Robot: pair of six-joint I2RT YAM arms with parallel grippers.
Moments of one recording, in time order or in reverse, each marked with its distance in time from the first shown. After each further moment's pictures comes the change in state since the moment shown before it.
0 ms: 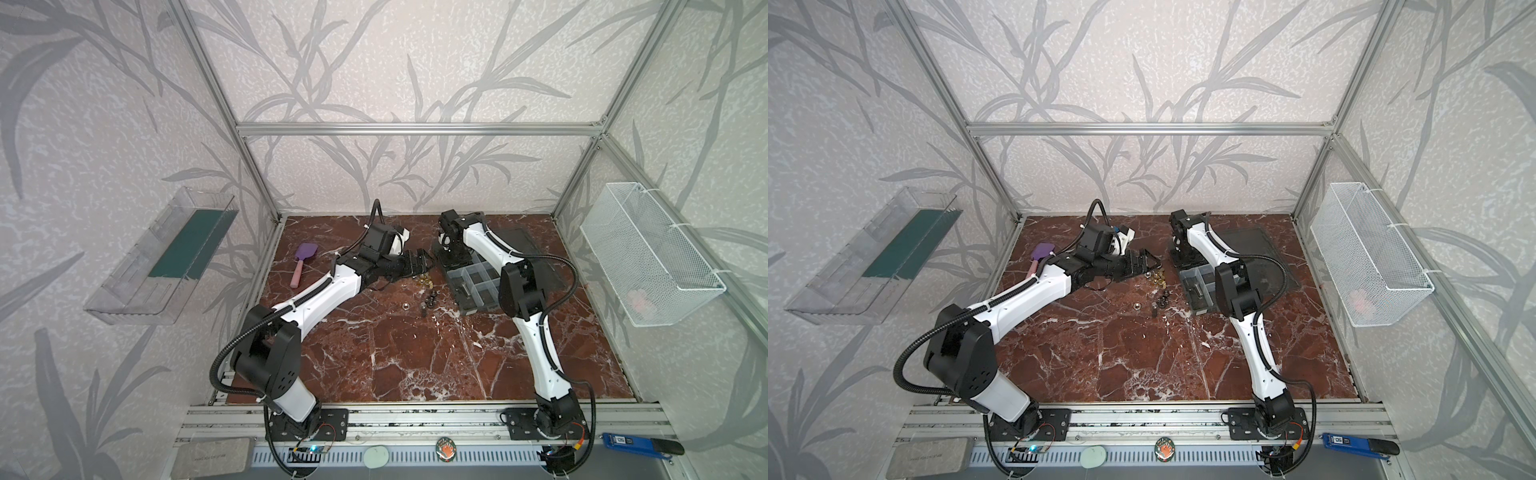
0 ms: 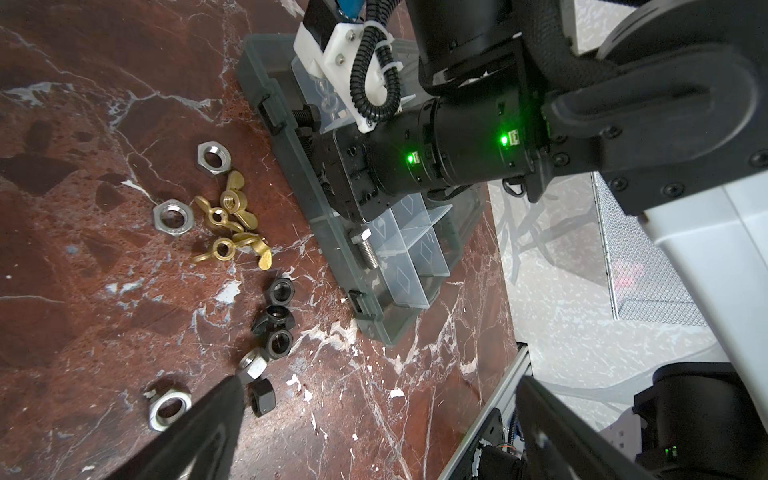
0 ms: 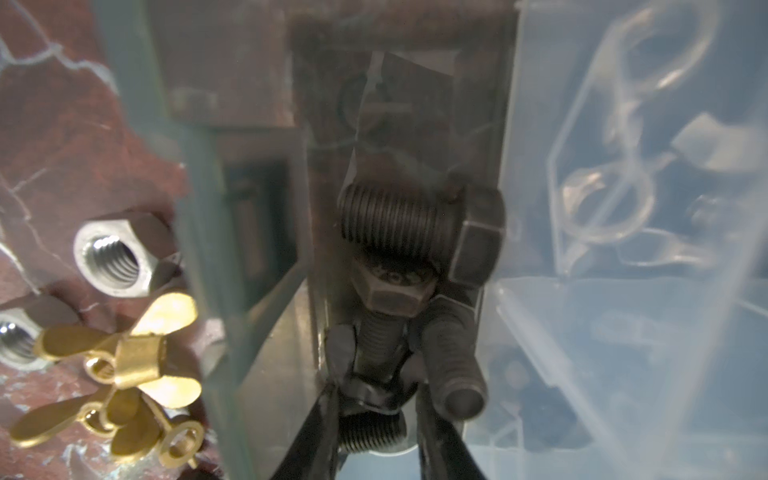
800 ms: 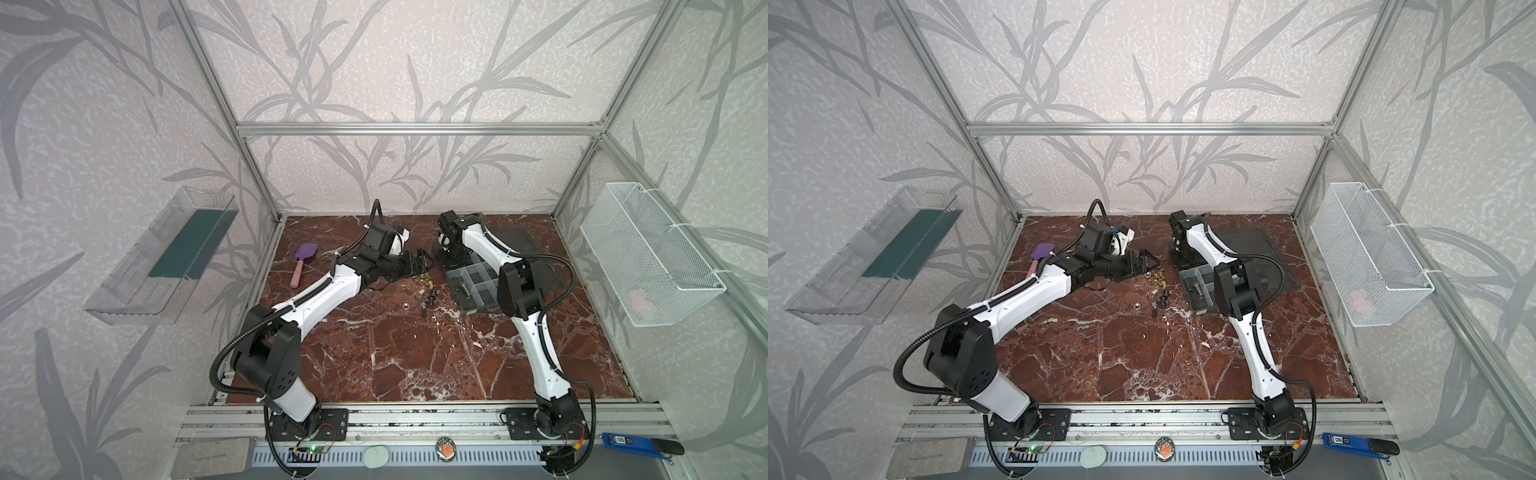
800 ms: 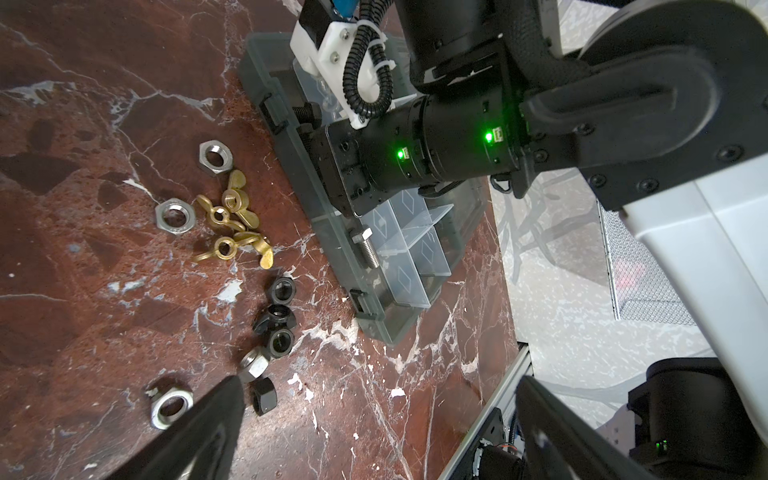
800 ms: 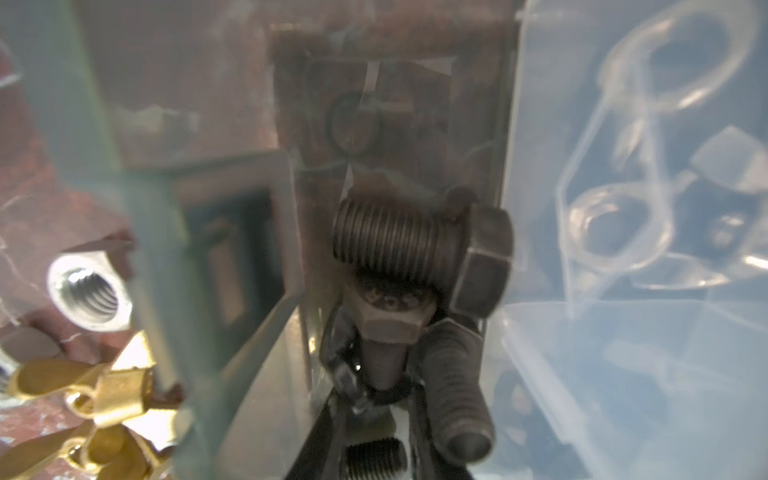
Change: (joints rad) left arm 0.001 0.000 0.000 -0.004 -0.001 0.002; right arm 0.003 0.026 0.009 0.026 0.007 0.027
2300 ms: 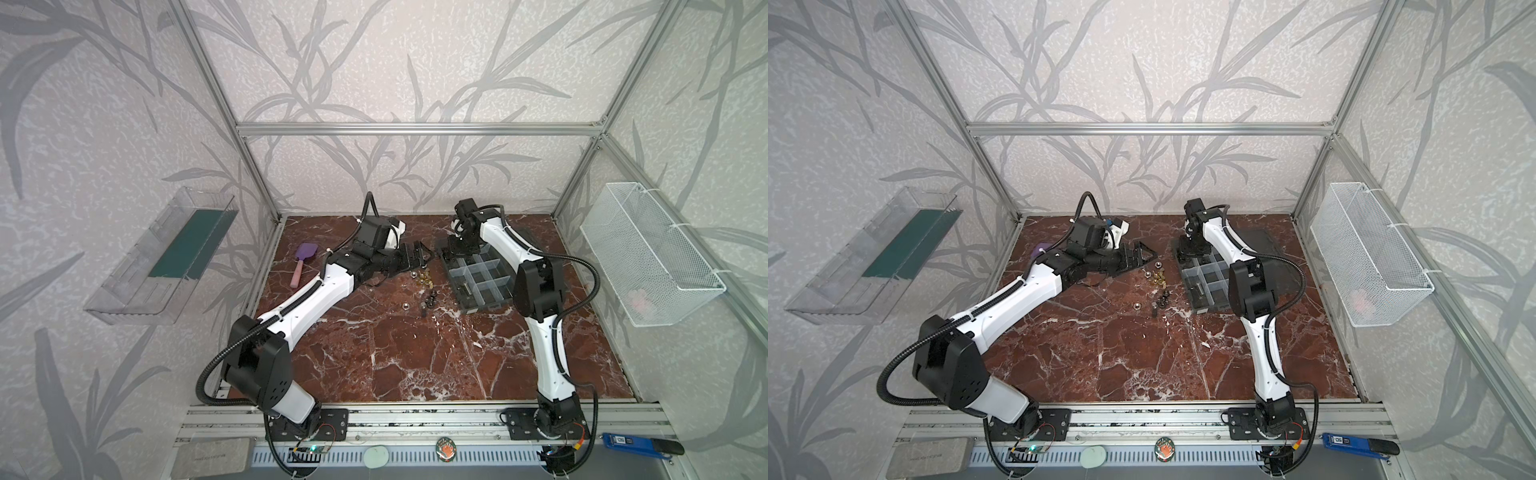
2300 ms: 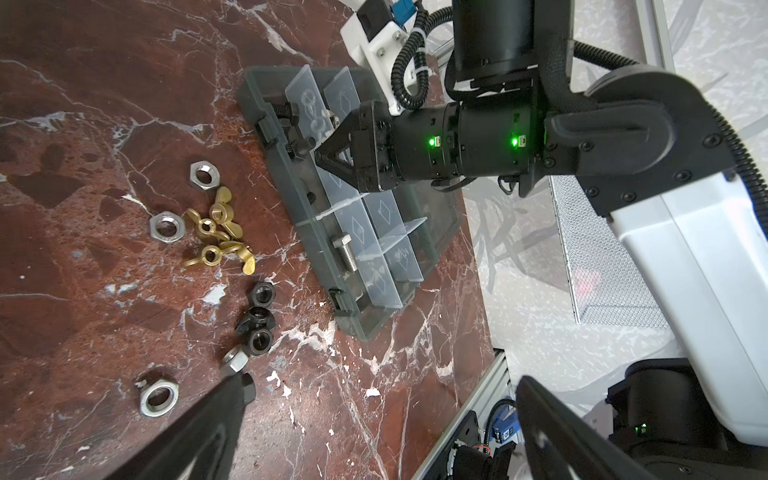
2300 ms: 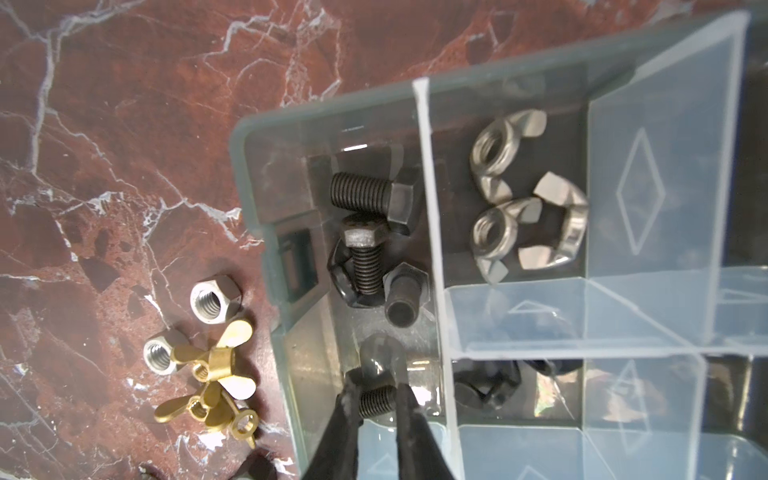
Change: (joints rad) left arm 0.040 -0.059 0.045 -0.052 0.025 -0.048; right arm -0.088 -0.153 -0.125 0.134 -0.123 0.105
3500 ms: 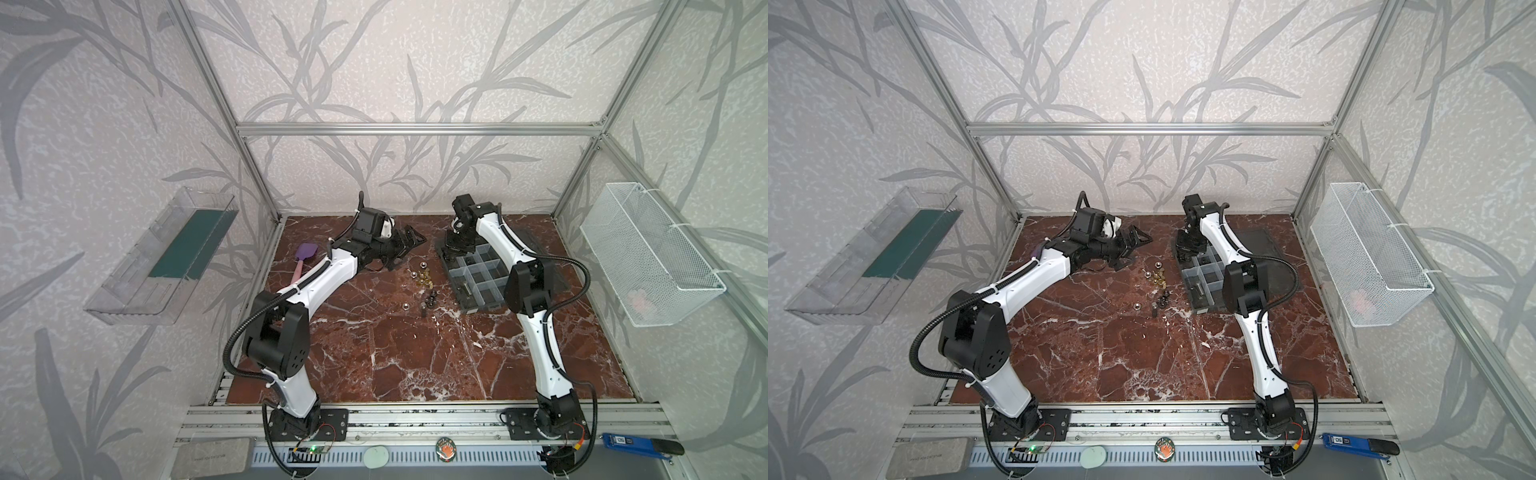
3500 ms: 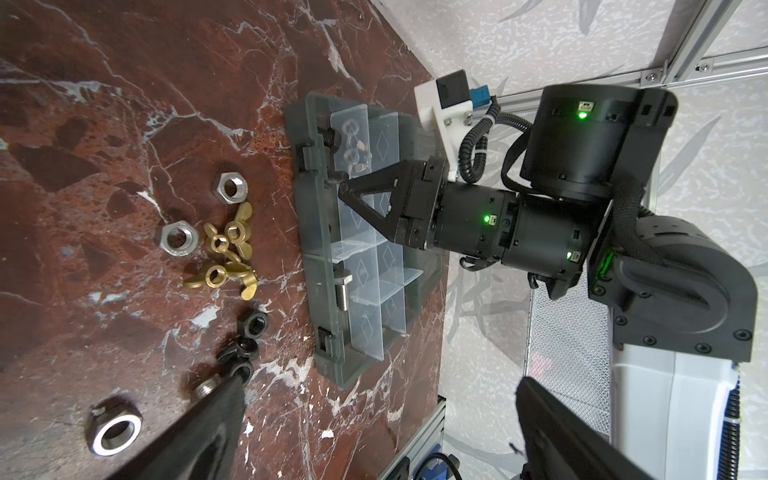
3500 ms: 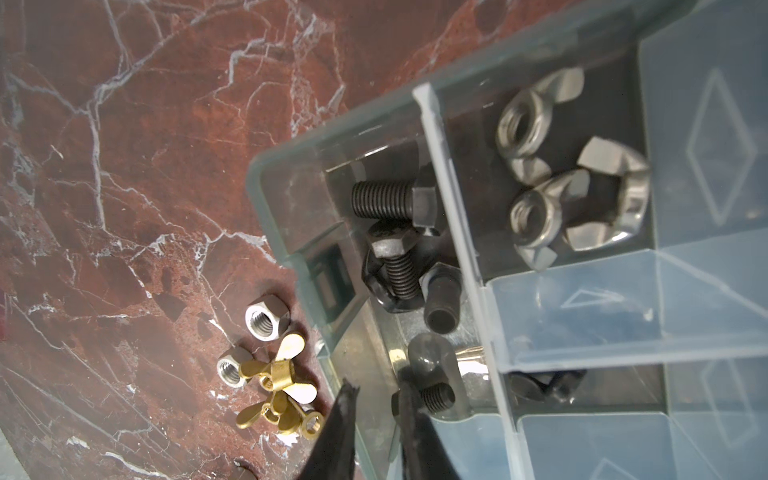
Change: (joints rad) left arm 0.074 0.170 0.113 0.028 0.051 -0.259; right arm -0.001 0.146 0.293 -0.192 -0.079 0.187
